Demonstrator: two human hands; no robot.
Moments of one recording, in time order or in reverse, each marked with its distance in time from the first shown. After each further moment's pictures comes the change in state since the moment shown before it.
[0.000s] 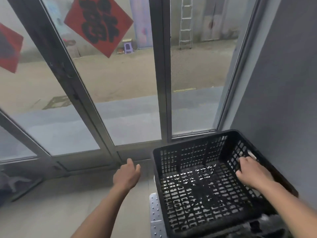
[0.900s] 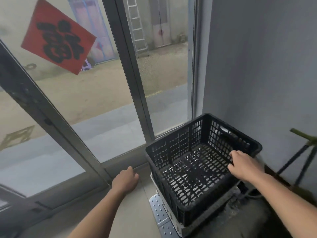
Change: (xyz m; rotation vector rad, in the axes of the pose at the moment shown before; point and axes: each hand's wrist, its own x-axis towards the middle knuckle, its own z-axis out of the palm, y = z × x) left_hand -0.004 -0.027 -0.022 0.192 -0.214 0.321; right_hand -0.141 -0.030 0.012 0.163 0.070 0.245
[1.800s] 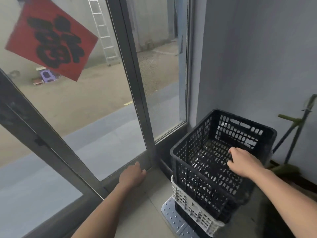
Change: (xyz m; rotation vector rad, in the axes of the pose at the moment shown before) left_hand 0.115 -0.123 -0.056 0.063 -0.046 0.290; right_hand -0.036 -0.176 0.032 0.024 0.028 0.201
